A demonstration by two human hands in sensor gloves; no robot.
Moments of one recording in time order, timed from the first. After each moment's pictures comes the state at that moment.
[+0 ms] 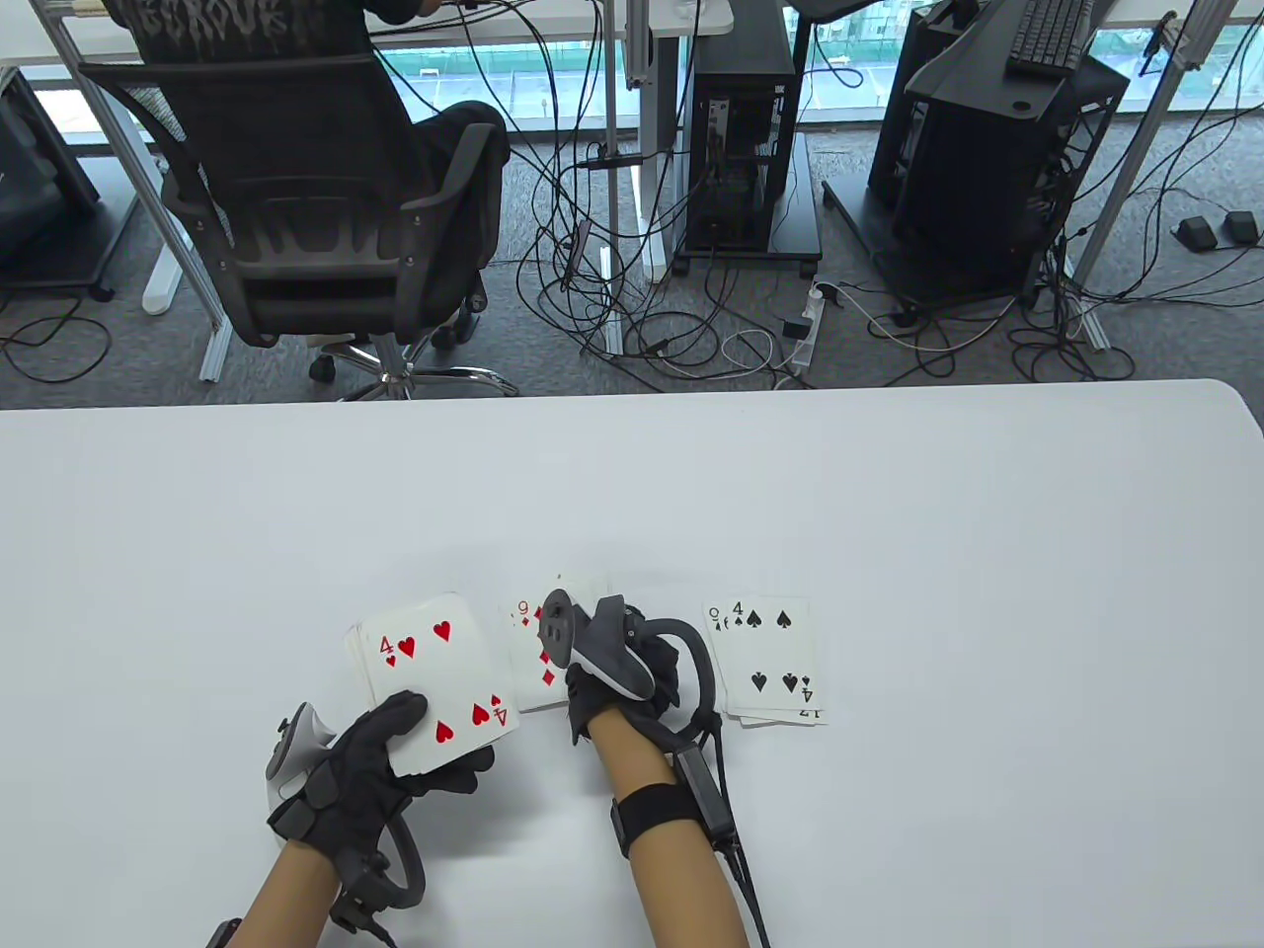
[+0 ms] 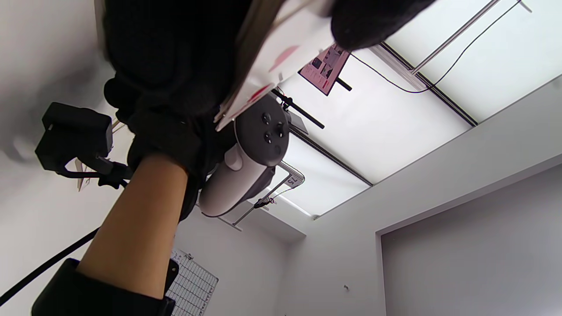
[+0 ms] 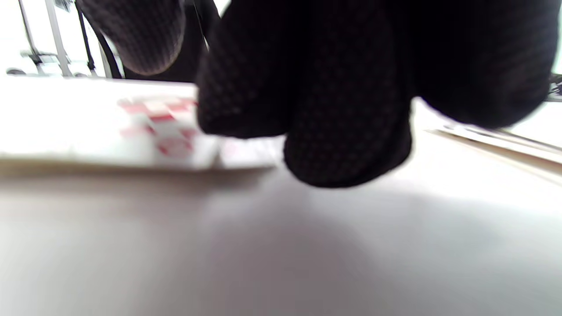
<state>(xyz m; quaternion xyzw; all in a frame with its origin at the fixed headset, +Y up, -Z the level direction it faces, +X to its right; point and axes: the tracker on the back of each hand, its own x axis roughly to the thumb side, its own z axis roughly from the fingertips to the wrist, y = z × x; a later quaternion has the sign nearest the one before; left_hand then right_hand) -0.275 -0.797 -0.276 -0.23 -0.14 0.85 0.46 -0.043 -0.747 -0.371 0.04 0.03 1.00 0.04</state>
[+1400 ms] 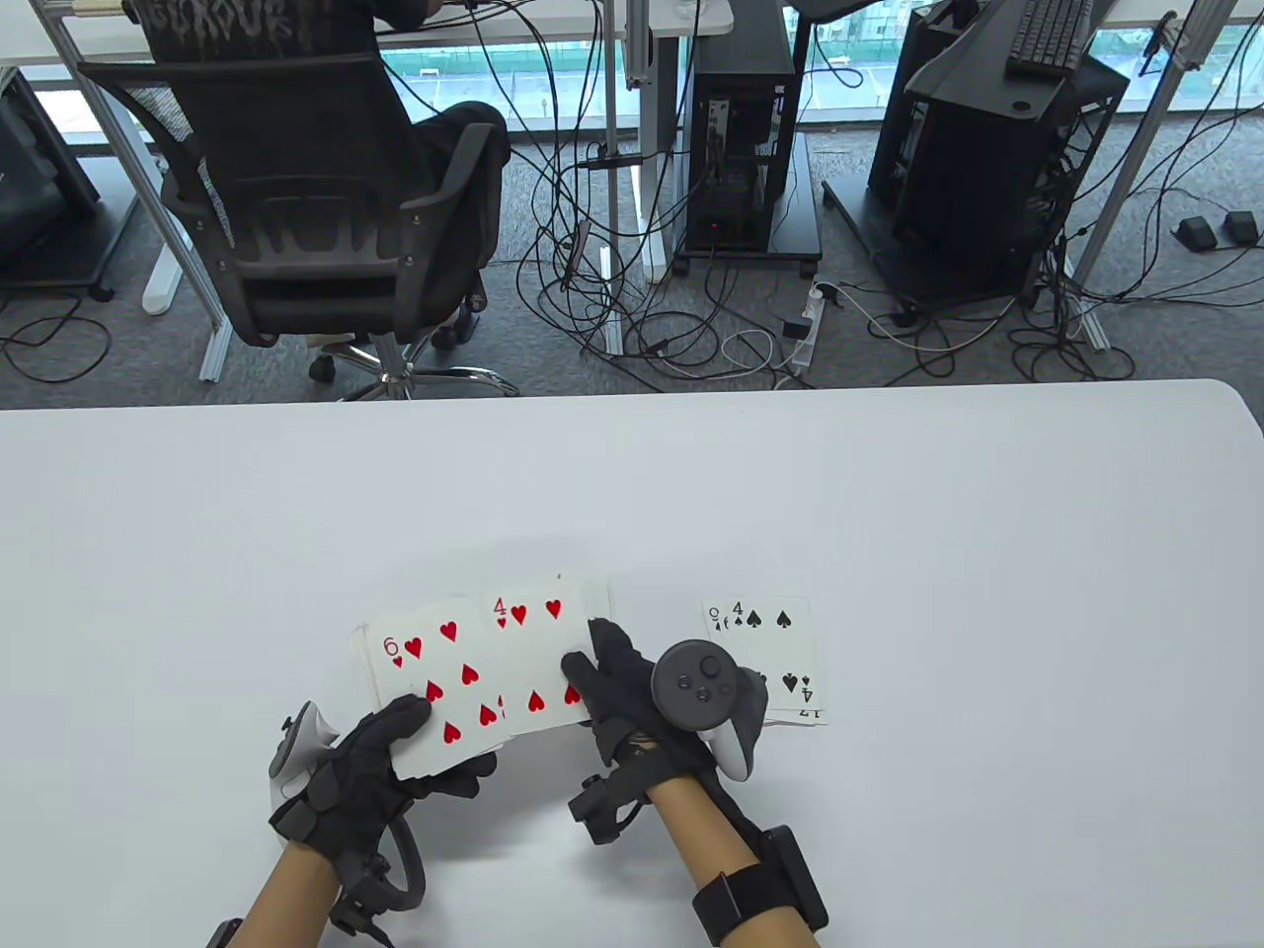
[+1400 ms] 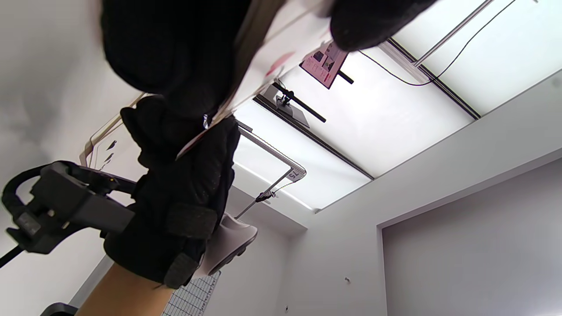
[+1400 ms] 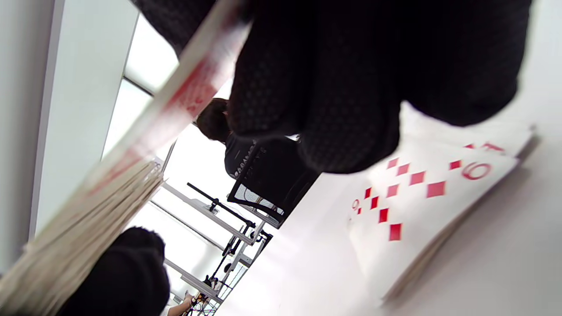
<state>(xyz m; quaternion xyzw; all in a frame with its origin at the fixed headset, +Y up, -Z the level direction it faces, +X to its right) -0.271 -0.798 -0.277 -0.23 -0.15 0.84 0.46 0.019 -0.739 -0.311 0.10 -0.02 0.84 0.53</state>
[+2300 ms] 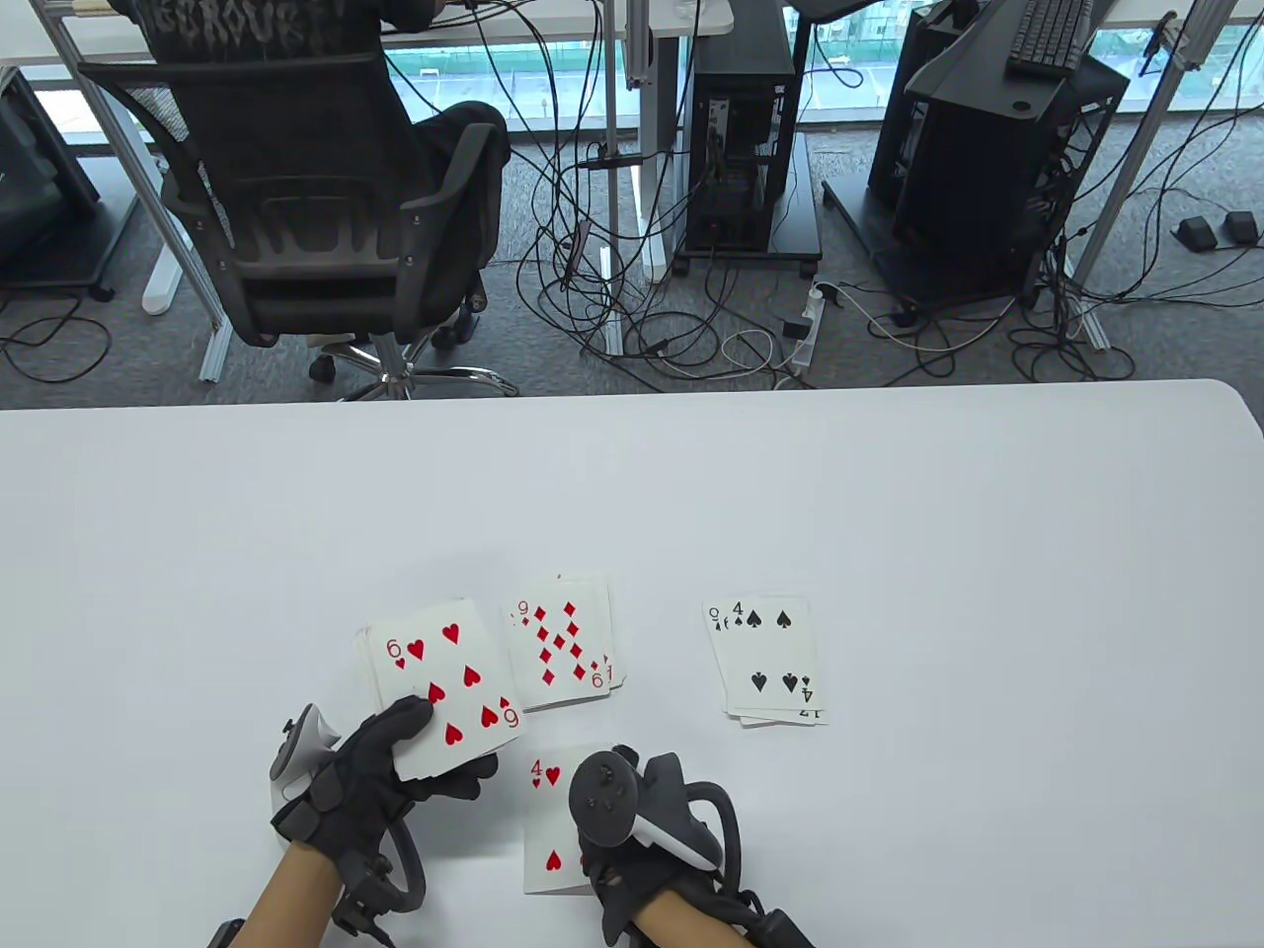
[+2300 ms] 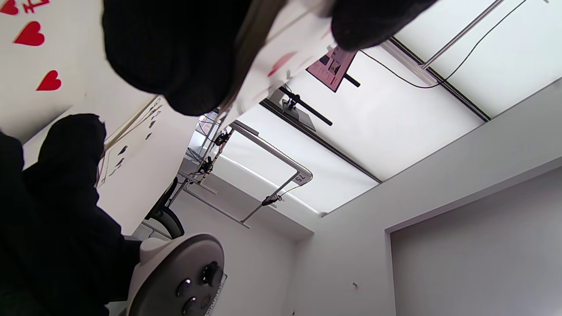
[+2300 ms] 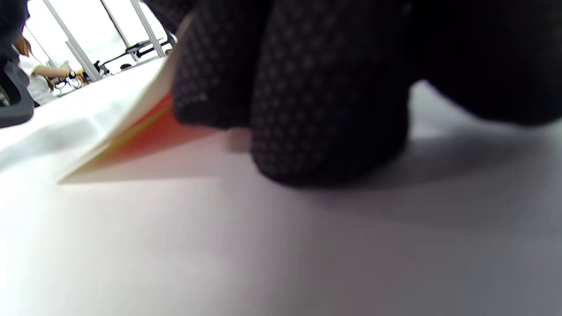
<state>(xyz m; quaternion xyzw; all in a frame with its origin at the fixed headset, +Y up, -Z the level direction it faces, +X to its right) -0.272 -0.800 -0.275 -0.24 -0.14 0.84 0.47 -0.022 -0.775 -0.234 0.15 0.17 0.96 0.14</state>
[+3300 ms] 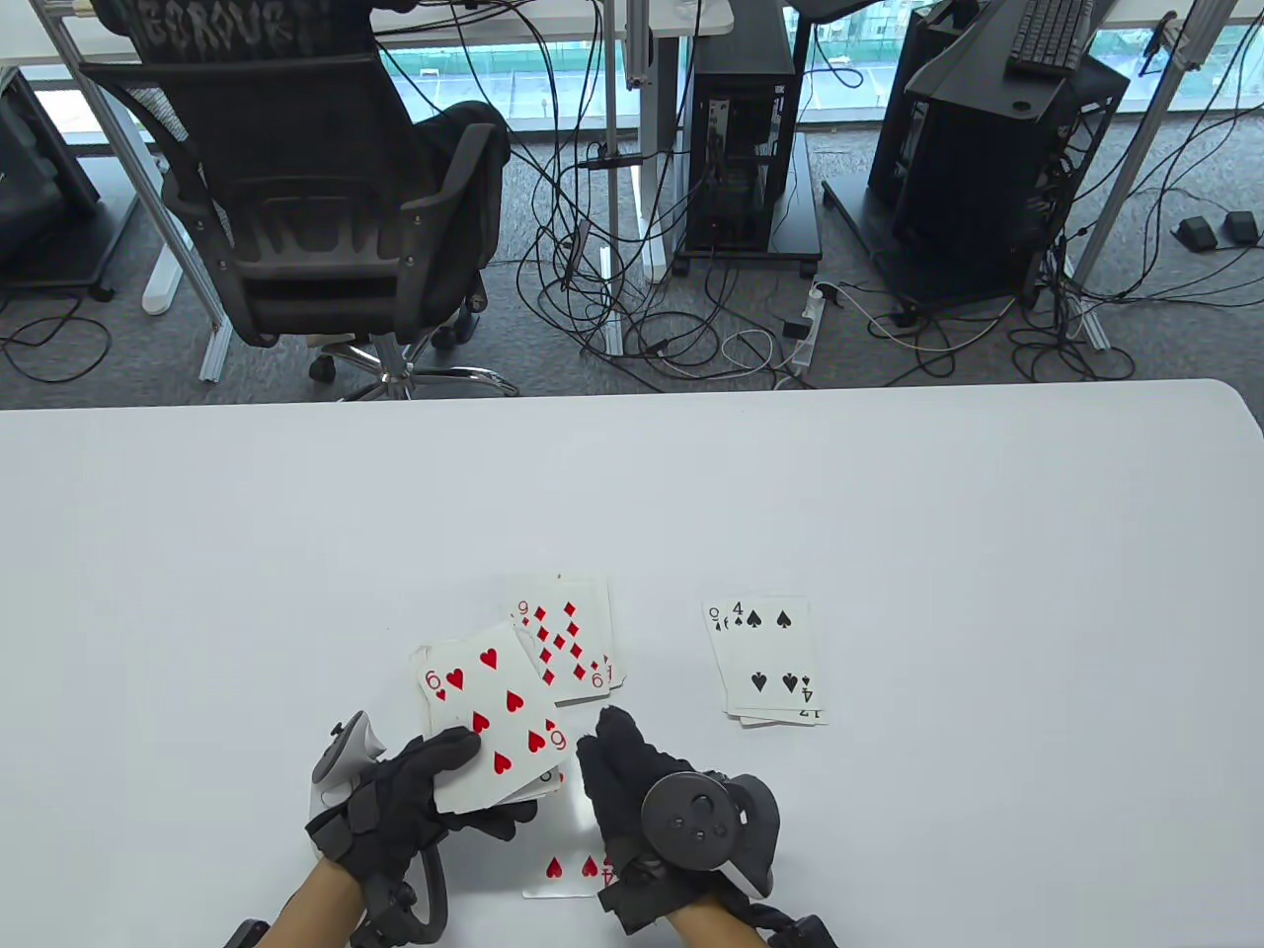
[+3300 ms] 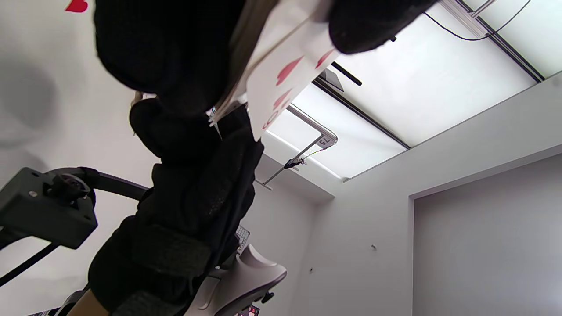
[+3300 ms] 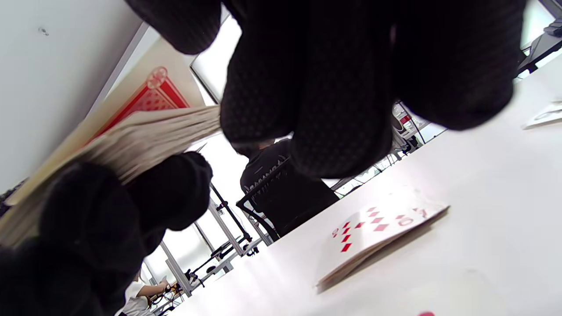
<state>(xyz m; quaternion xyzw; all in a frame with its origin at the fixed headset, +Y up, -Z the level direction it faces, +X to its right) -0.236 -0.799 -0.262 -0.31 -0.18 0.81 0.46 0.017 -0.726 -0.229 0.16 -0.14 0.90 0.38</state>
